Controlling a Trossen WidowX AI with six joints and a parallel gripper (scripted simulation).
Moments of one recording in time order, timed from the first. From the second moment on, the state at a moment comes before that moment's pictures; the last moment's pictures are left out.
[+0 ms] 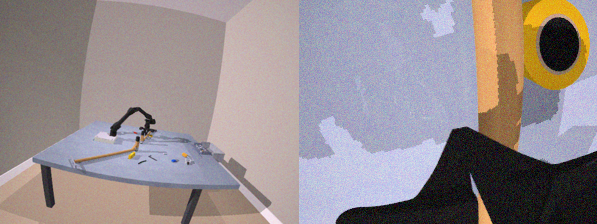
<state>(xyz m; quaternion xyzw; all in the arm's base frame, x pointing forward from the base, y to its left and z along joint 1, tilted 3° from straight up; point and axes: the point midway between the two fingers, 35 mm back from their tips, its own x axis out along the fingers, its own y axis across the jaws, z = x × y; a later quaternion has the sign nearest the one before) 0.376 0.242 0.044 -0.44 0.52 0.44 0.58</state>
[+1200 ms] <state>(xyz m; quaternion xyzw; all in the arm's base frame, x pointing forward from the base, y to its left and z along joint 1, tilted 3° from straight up) 0.410 0.233 0.048 -0.44 0.52 0.44 0.58</state>
